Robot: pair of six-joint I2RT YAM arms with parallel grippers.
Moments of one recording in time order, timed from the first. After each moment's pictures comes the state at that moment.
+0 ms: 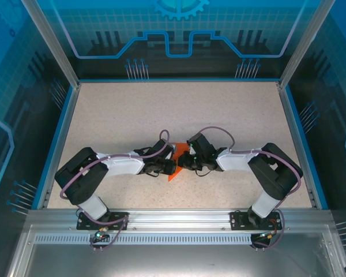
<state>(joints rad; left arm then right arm) -0.75 1.63 0.75 -0.15 0.12 -0.56 0.72 1.66 0.73 0.04 -0.32 0.90</state>
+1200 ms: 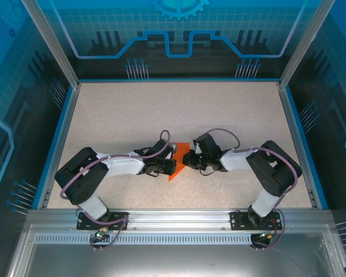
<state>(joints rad) -0.75 1.64 0.74 -0.14 0.12 -0.53 0.63 1.69 0.65 0.17 -0.37 0.94</state>
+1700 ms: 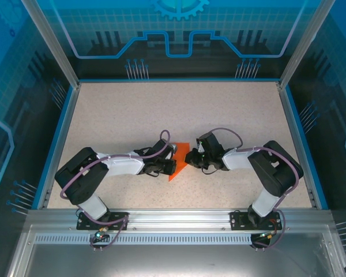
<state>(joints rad) -0.75 1.64 0.74 -0.14 0.12 -0.53 0.59 1.69 0.64 0.16 -0.37 0.94</state>
